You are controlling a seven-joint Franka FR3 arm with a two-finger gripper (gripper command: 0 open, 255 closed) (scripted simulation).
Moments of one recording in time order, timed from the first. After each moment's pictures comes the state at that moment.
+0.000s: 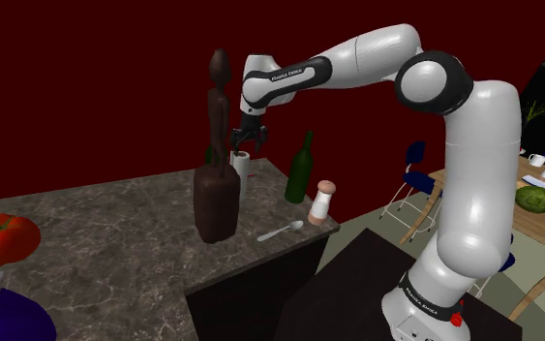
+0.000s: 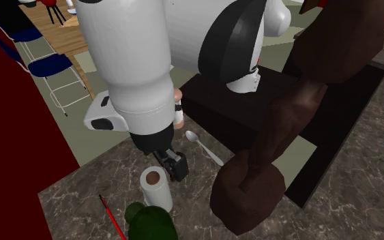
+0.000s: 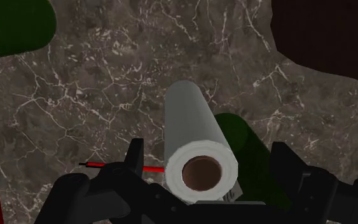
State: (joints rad) arm 0.00 0.42 0.11 -1.63 -0.04 2.07 0.27
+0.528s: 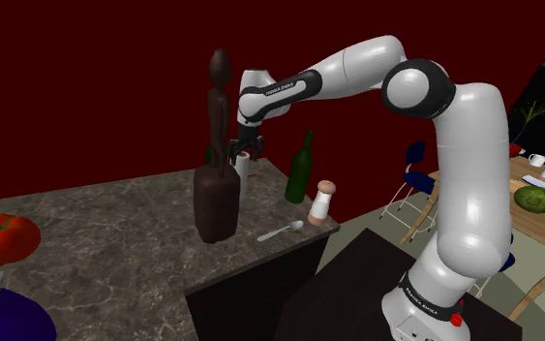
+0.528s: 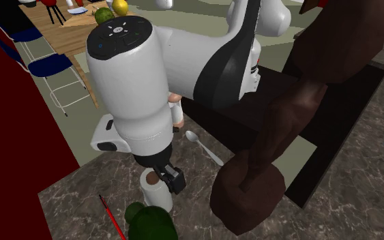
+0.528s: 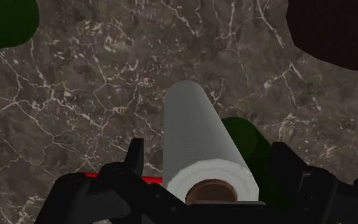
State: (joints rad) arm 0.01 0.49 0.11 -1.63 -0.05 2.14 0.27
